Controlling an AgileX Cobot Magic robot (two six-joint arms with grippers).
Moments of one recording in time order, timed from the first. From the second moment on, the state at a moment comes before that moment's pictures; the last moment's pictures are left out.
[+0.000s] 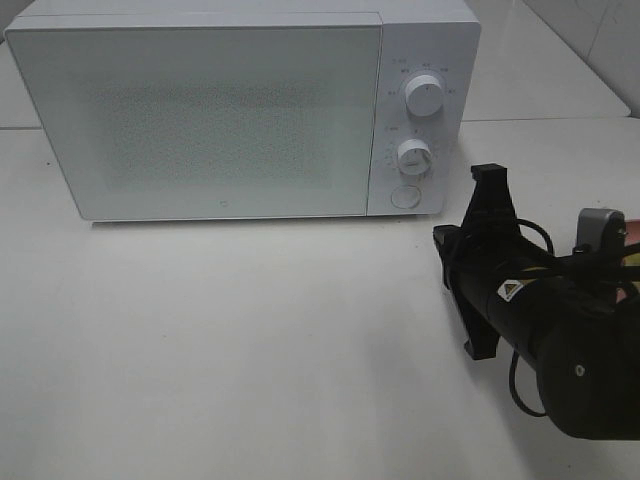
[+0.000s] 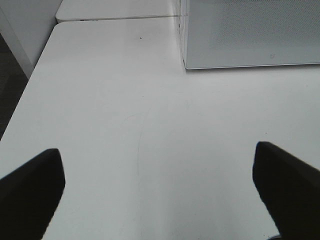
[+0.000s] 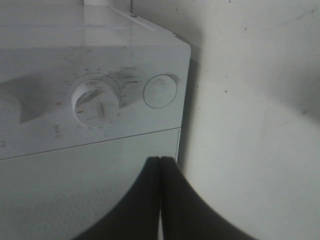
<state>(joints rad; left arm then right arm) -0.02 0.00 -0.50 0.01 1.04 0.02 0.77 1.81 -0.40 0.73 -1.07 1.35</state>
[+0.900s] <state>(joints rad) -0.02 0.00 -0.50 0.01 1.04 0.02 0.57 2.03 -0.68 0.54 -0.95 1.39</state>
